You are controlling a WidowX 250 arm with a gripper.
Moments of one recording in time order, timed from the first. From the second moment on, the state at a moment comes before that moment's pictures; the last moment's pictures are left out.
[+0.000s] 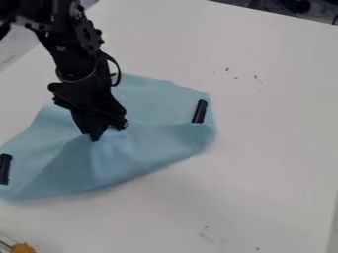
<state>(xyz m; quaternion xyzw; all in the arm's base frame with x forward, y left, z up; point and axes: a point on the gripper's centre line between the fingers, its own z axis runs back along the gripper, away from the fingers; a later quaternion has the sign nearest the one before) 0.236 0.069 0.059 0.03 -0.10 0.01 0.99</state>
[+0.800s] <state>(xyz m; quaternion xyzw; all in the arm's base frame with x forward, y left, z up) 0.191 0.046 0.031 -0.08 -0.08 0.08 0.99</state>
